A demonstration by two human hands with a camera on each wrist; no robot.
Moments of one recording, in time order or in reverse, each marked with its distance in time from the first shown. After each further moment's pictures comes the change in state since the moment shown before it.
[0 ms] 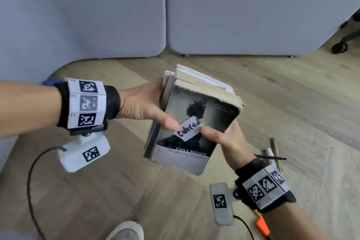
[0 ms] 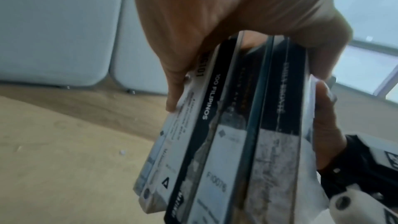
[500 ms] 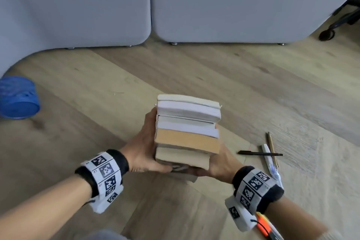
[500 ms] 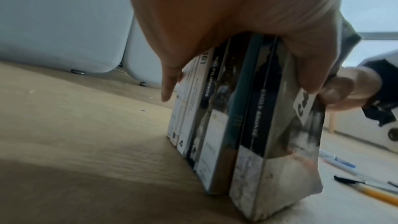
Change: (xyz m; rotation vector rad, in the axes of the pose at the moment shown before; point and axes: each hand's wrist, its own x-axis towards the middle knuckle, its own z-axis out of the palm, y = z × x) left_hand 0.021 -0.159 0.058 0.063 0.213 -0.077; right_hand 0.005 0.087 -0.028 -0.576 -0.156 0.103
